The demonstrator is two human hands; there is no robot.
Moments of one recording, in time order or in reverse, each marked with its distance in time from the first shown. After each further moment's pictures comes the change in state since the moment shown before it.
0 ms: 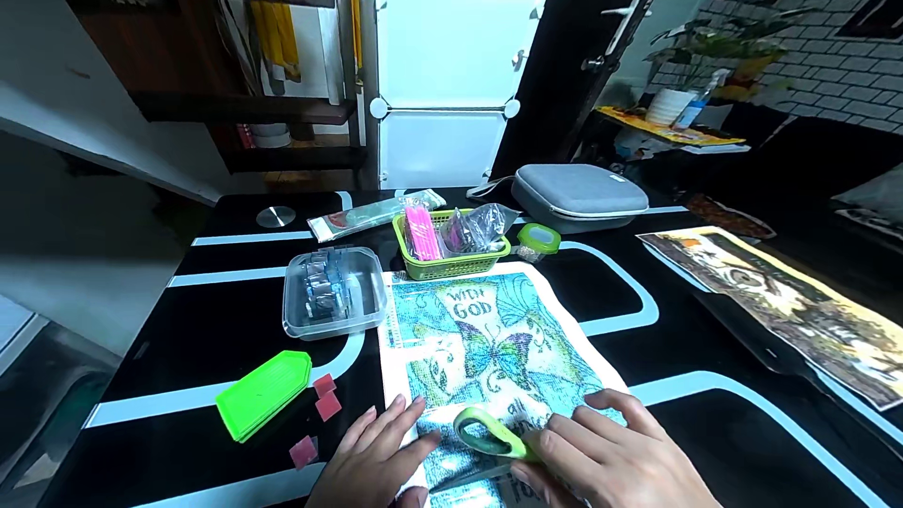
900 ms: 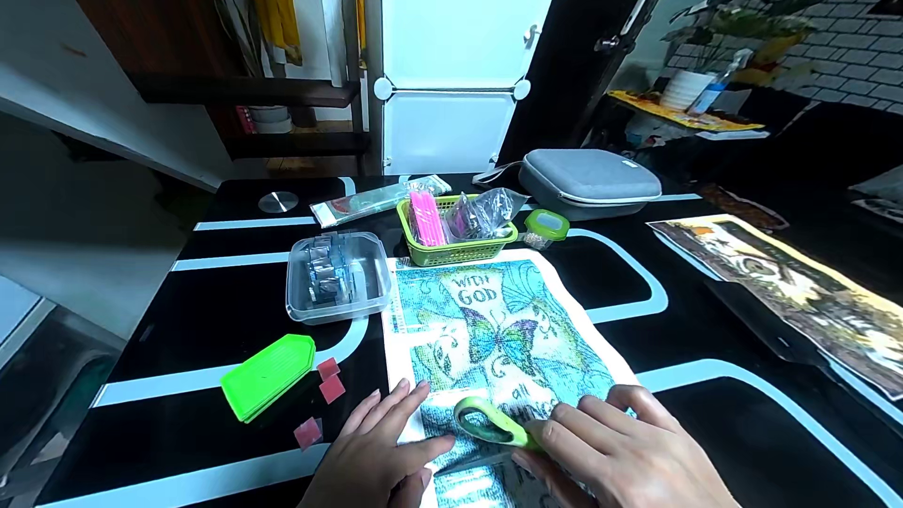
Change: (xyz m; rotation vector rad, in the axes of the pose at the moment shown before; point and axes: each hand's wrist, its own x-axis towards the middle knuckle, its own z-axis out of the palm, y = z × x) left_hand -0.002 -0.004 0.004 -0.017 0.056 0.056; right_hand 0.001 -0.005 0.000 -0.058 0.016 -0.018
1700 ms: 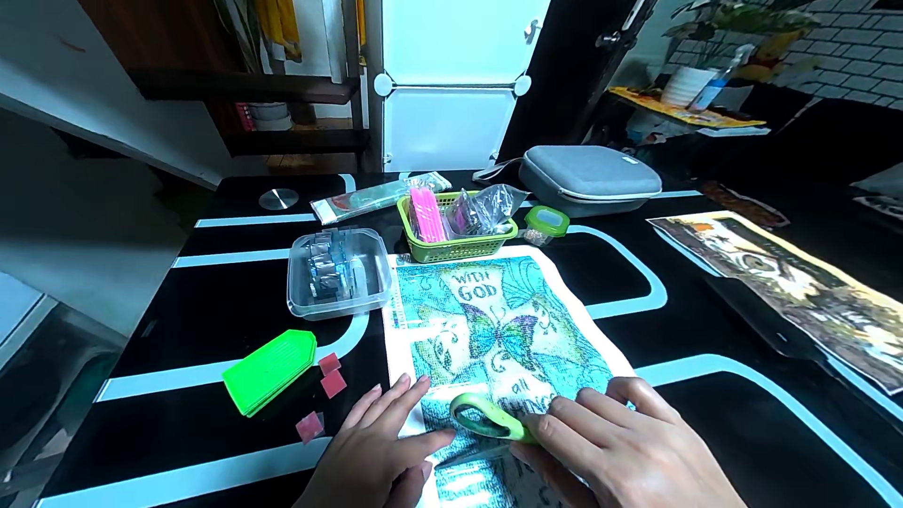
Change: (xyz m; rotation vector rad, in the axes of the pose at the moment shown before) left_hand 0.000 -0.001 0.000 0.016 0.005 0.008; right_hand 0.004 -0.002 -0.003 -0.035 0.021 -0.019
